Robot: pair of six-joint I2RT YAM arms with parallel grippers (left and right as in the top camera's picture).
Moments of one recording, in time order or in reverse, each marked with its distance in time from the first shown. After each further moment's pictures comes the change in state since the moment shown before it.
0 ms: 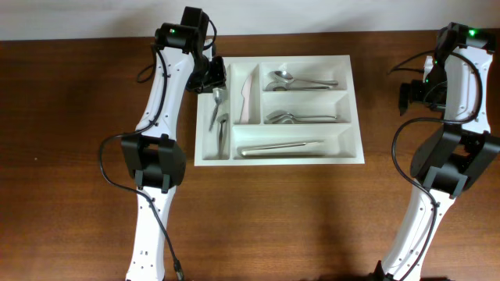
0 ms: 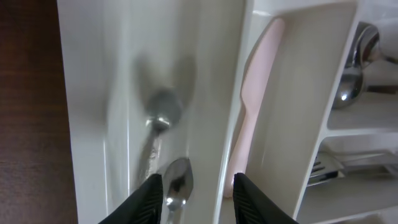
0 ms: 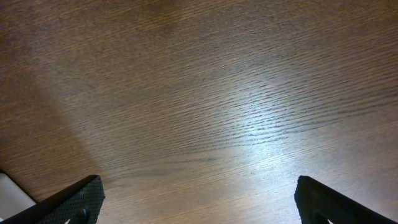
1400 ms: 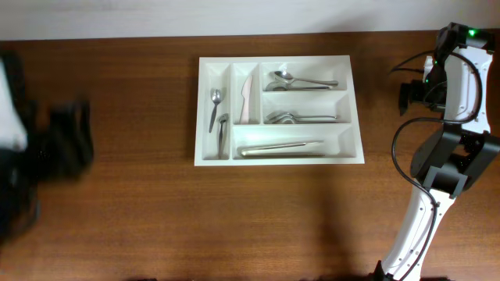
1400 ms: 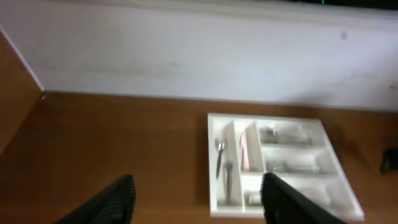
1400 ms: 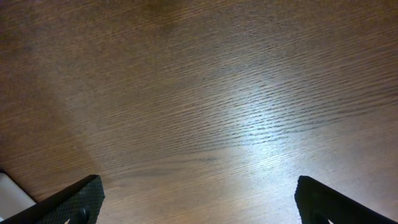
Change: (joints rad) left arm 0.281 -1.202 -0.070 -0.244 -0.132 0.275; right arm 0.000 0.000 0.000 0.000 0.000 0.000
